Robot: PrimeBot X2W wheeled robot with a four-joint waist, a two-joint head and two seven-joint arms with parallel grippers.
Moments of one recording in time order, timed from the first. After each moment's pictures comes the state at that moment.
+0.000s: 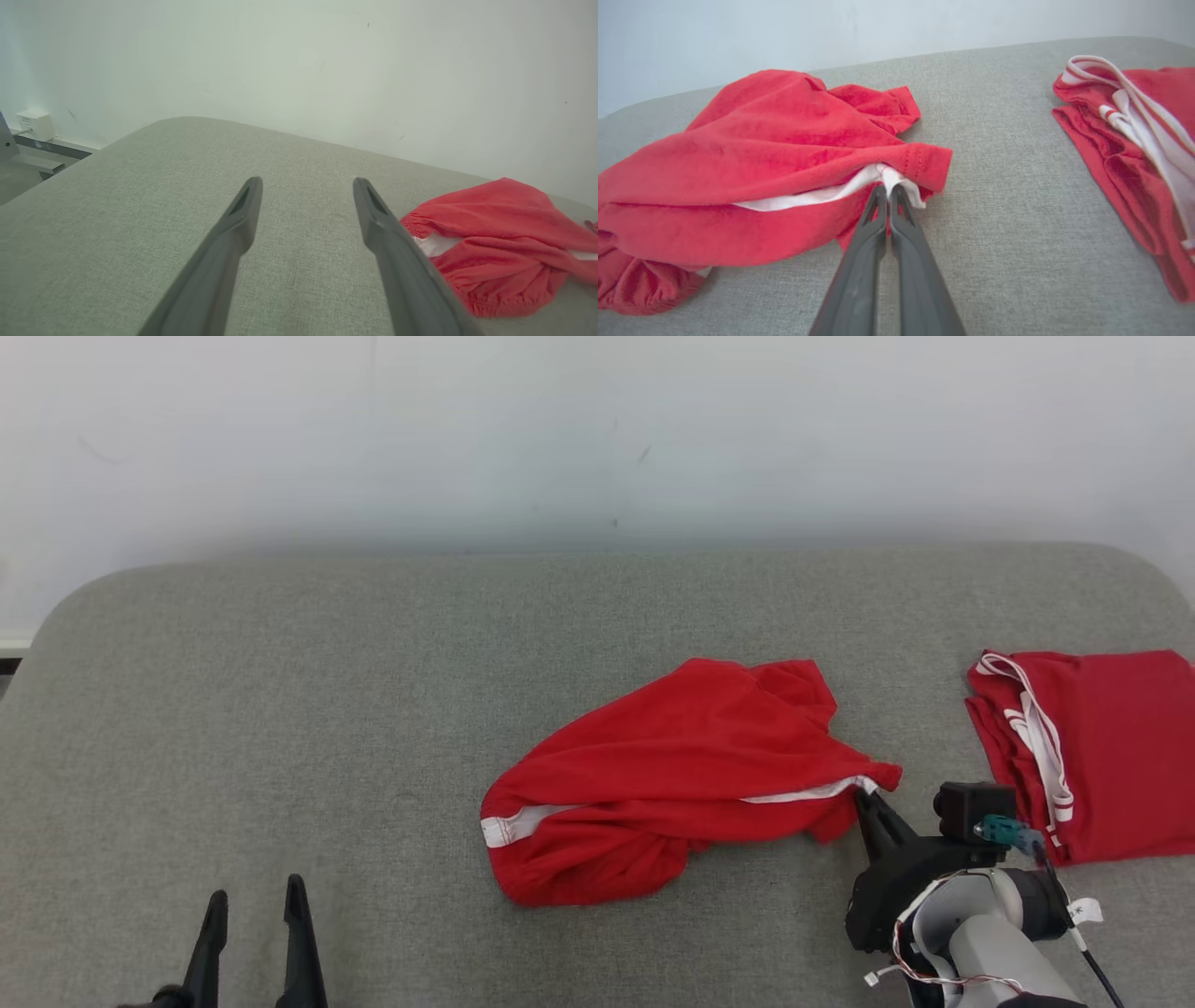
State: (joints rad) left arm 0.06 0.05 0.04 0.08 -0.25 0.00 -0.26; right arm -0.47 -0.08 0.09 0.87 0.25 0.13 -0.07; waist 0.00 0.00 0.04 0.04
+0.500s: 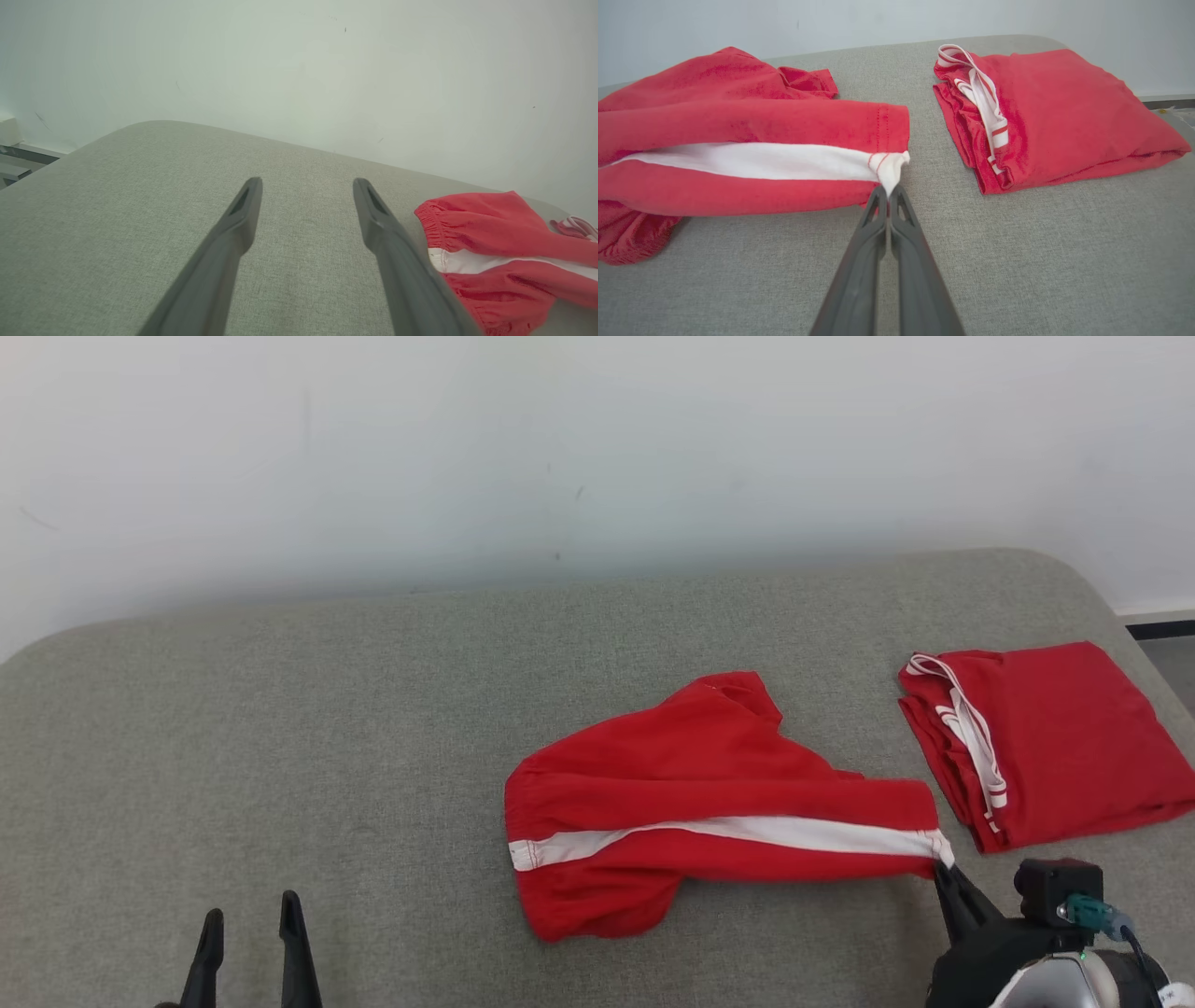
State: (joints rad) left arm 0.11 0.05 0.04 0.06 -0.28 0.02 -0.26; right arm -0.15 -0.14 0.00 0.39 0.21 0.13 0.10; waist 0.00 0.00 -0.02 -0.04
